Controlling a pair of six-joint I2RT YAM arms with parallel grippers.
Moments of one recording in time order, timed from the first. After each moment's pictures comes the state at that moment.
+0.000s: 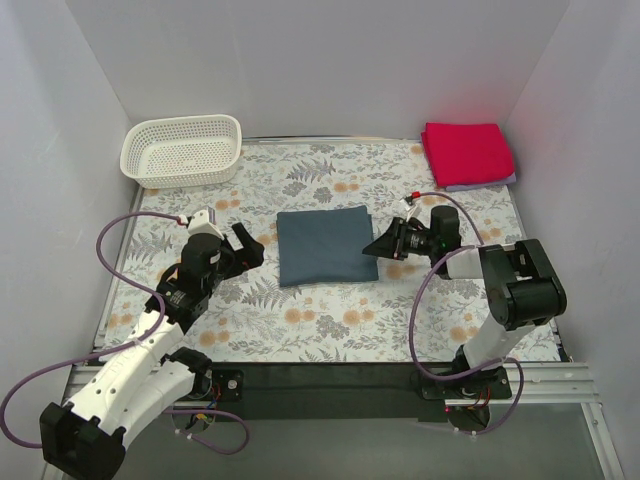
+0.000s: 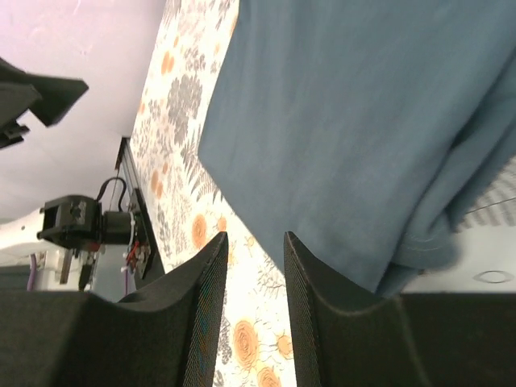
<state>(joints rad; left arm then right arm) -0.43 0.78 0.61 -0.33 -0.21 -0.65 0.22 1.67 0.59 0.61 -0.95 0.62</state>
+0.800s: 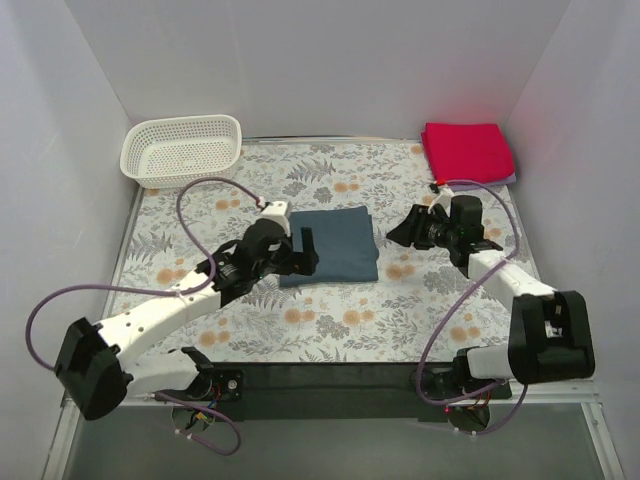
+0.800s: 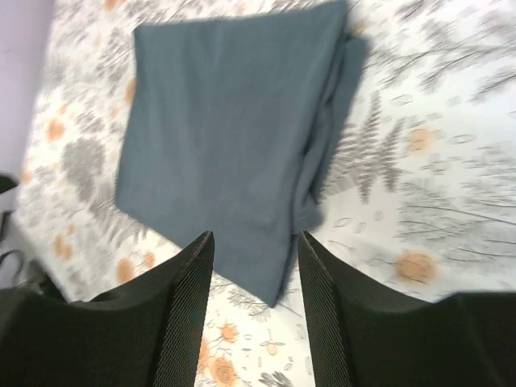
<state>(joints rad) -0.72 1.11 0.79 -0.28 -0.17 -0.55 0.14 1.39 0.65 0.16 -0.65 0.41</state>
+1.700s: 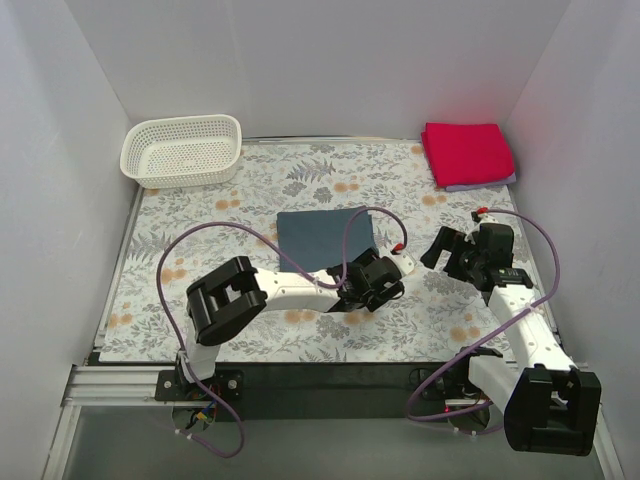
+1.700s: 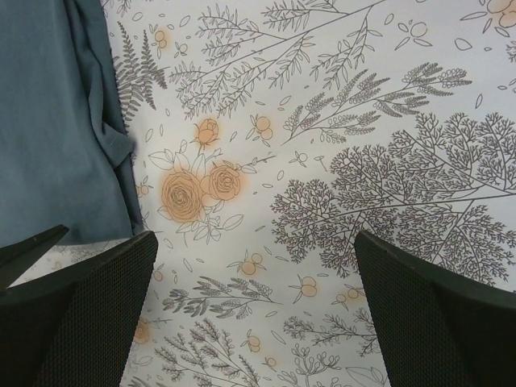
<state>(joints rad) -1.19 1.93 1.23 -0.14 -0.44 -0.01 -0.02 0.98 0.57 -0.36 -0.23 0.35</state>
